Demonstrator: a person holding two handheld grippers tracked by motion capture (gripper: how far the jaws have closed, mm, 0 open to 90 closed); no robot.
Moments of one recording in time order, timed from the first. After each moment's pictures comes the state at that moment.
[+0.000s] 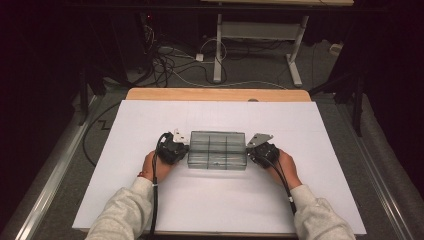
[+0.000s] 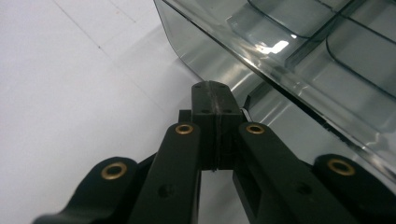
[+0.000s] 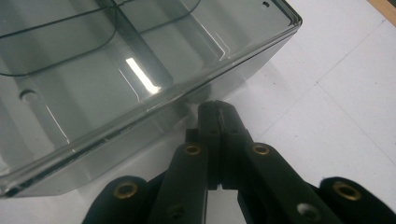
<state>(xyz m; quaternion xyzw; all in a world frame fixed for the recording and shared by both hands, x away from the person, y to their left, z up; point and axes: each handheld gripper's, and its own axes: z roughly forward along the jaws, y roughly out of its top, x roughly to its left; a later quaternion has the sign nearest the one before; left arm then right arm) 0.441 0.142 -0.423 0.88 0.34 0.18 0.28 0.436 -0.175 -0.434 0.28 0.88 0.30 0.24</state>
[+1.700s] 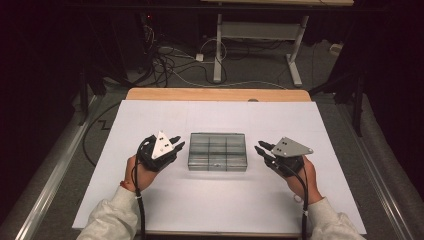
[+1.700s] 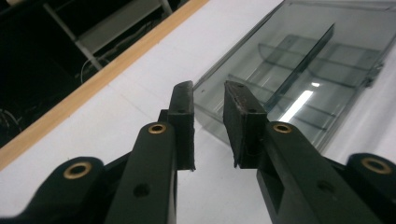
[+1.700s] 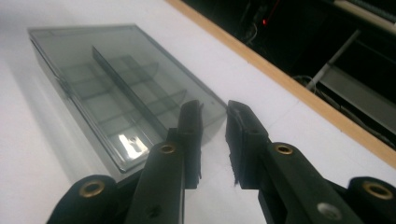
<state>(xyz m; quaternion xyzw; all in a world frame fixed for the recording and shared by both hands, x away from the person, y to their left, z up) 0.377 0.162 -0.361 0.84 0.24 0.31 0.37 0.374 -0.216 -0.381 0.26 0.80 0.45 0.31</state>
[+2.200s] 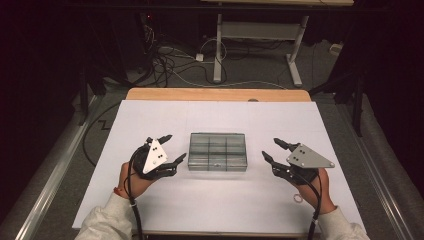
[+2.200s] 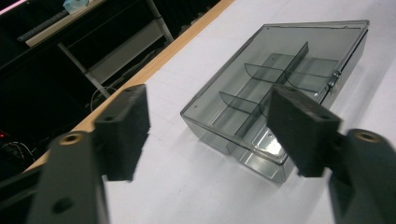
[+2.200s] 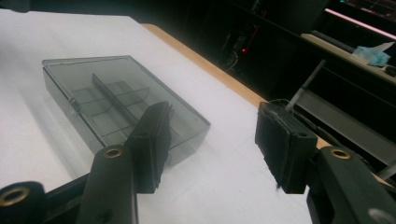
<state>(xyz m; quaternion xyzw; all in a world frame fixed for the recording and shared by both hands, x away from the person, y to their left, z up) 0.351 0.171 -0.359 0.83 0.21 0.34 0.39 0.343 -0.237 -0.367 0.25 0.76 0.49 0.35</state>
